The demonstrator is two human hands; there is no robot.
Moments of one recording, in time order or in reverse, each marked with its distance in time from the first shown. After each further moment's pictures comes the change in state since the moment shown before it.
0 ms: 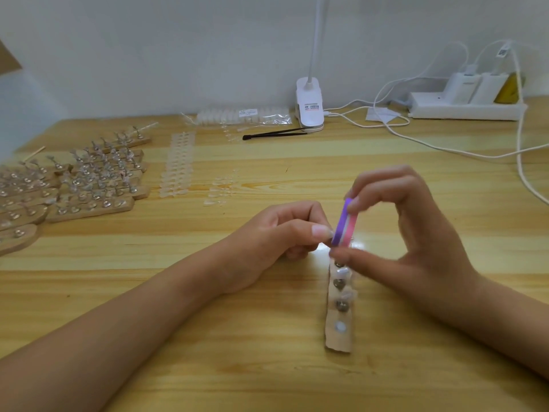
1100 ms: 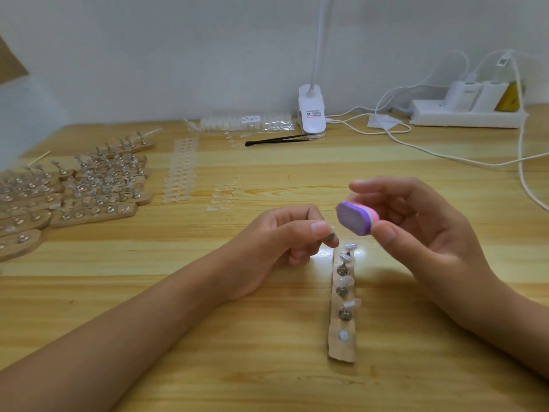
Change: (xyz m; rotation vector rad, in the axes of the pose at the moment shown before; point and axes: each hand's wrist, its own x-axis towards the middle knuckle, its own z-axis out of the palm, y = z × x) left_hand 0.003 -0.005 -0.004 -0.134 0.065 -0.028; right_hand 0.000 0.001 -0.008 0.475 0.063 0.386
